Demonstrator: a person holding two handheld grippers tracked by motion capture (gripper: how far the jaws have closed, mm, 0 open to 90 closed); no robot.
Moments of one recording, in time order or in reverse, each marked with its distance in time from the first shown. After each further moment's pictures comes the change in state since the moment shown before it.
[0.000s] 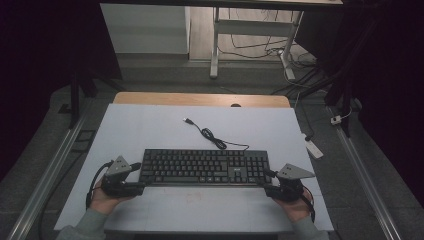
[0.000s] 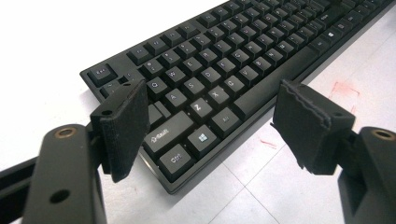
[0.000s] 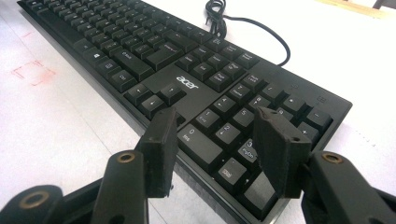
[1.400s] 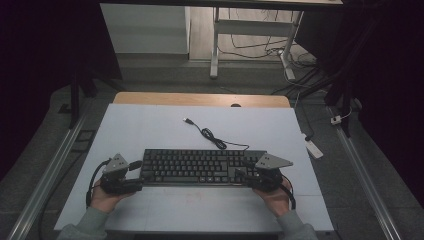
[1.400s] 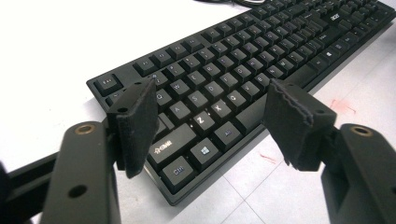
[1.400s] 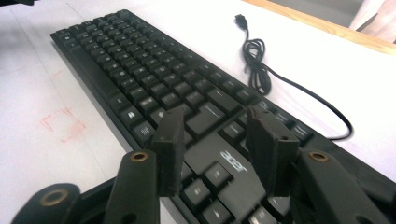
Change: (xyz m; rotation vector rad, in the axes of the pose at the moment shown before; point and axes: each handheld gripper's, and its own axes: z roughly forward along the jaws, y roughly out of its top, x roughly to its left) left arm 0.004 0.003 -0.002 -0.042 -0.003 -0.041; right arm 0.029 0.047 0.039 -0.030 0.069 -0.045
